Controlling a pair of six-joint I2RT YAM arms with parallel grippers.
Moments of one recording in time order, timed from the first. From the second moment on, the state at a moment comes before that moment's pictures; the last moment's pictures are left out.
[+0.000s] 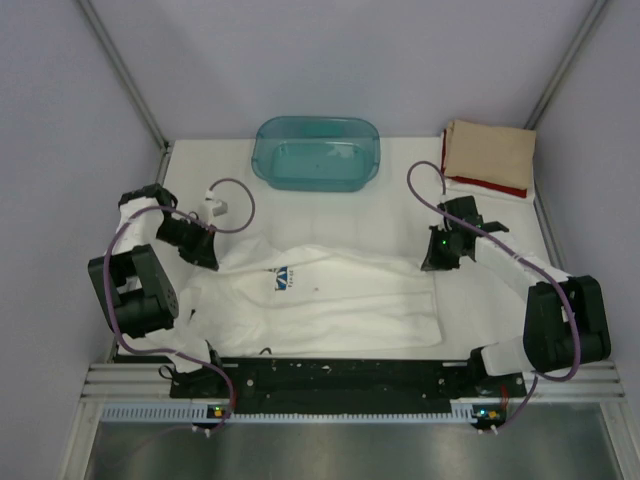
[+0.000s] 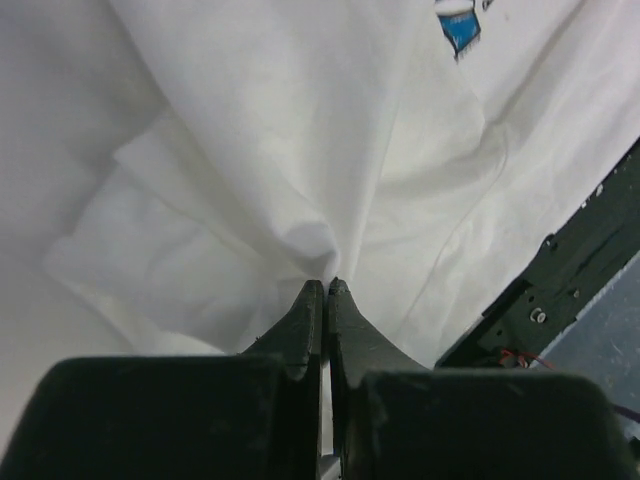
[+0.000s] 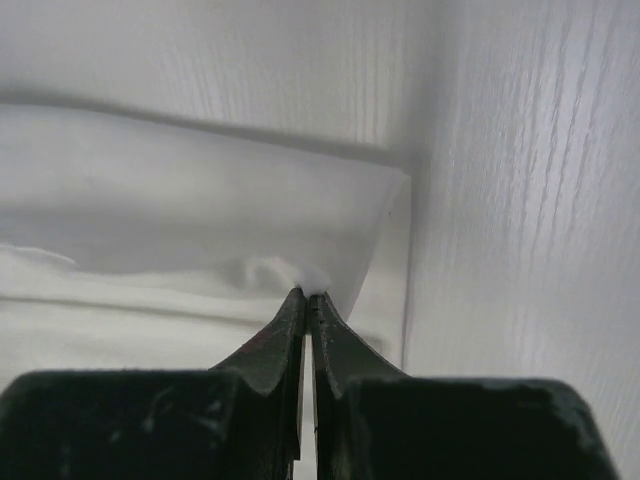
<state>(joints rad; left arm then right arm) 0.29 1.66 1.32 -1.23 0.62 0.93 0.19 1.40 0.86 -0.54 -0.17 0.36</state>
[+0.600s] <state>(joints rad) 0.31 1.66 1.15 -1.26 0.40 1.04 0.19 1.44 0.76 -0.62 -0.07 0.39</state>
